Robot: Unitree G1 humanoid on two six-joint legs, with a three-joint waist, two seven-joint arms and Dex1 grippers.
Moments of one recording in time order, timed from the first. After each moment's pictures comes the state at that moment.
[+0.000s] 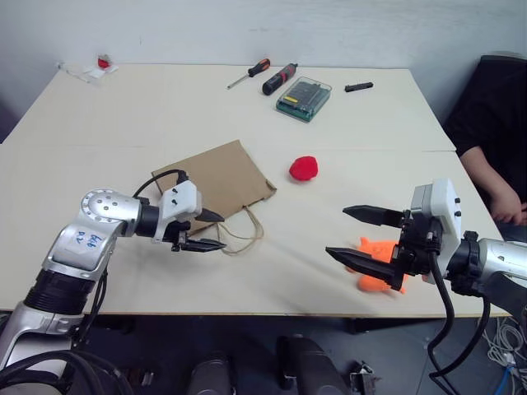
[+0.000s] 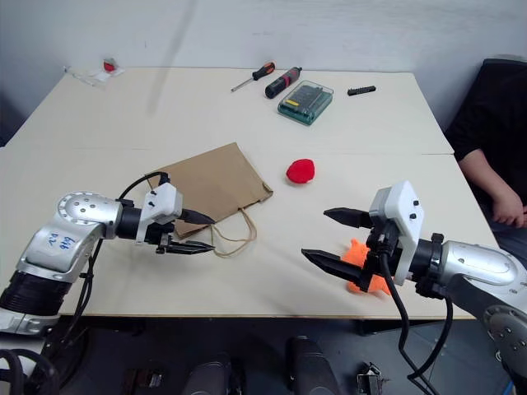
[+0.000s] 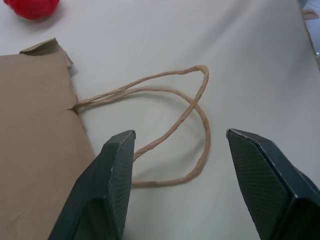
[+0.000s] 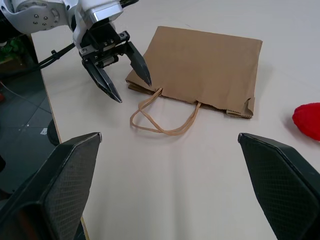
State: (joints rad) left arm -0.54 0.79 -0.17 0.00 -0.27 0.34 -1.18; right arm -0.09 -0.90 -0.32 -0.72 1.05 0.80 0.62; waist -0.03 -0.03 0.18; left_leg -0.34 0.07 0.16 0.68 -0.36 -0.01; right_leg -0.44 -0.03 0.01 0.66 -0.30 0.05
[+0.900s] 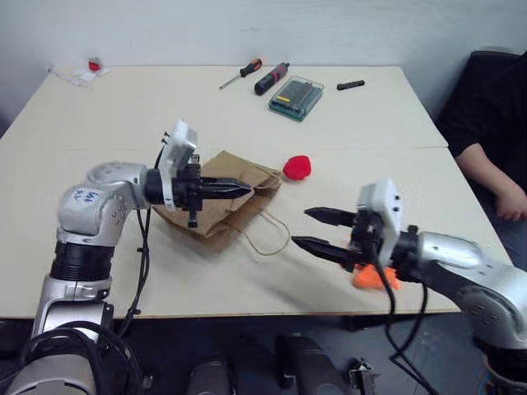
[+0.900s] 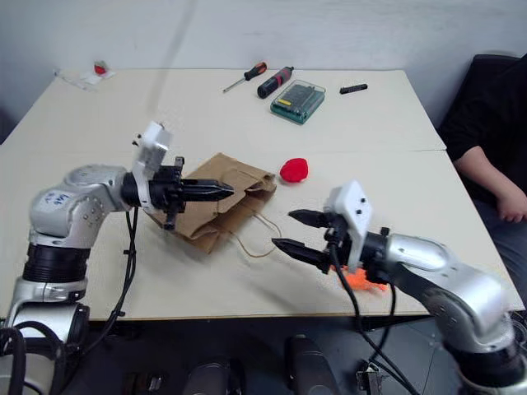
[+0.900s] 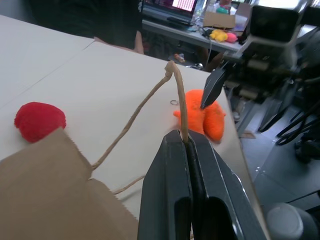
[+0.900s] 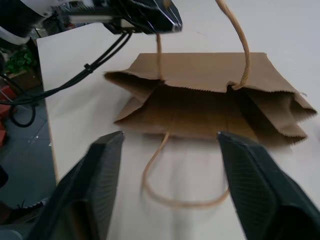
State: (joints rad) left arm -0.75 0.66 0.02 0.03 -0.60 0.78 -1.20; right arm -0.36 -0.63 0.07 -0.56 0.79 0.77 0.56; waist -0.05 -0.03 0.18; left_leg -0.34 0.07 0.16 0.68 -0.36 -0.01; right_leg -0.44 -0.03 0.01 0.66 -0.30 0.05
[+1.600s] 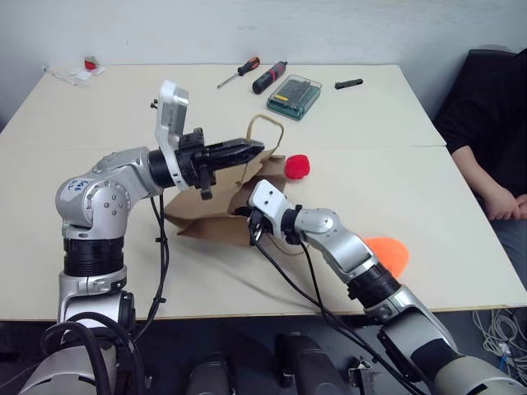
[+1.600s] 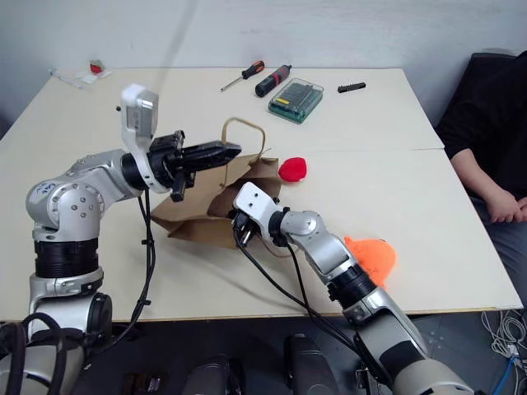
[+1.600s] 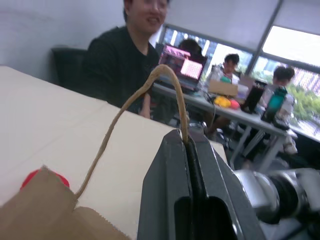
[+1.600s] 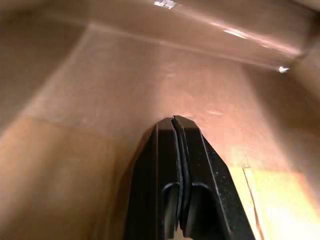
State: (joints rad) left arm -0.83 0.46 0.20 -0.02 -0.81 0.93 -0.86; right arm -0.73 -0.21 0.47 0.29 0.08 0.25 0.61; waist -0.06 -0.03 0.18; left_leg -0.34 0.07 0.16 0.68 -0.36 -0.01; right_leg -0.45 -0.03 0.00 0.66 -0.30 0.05
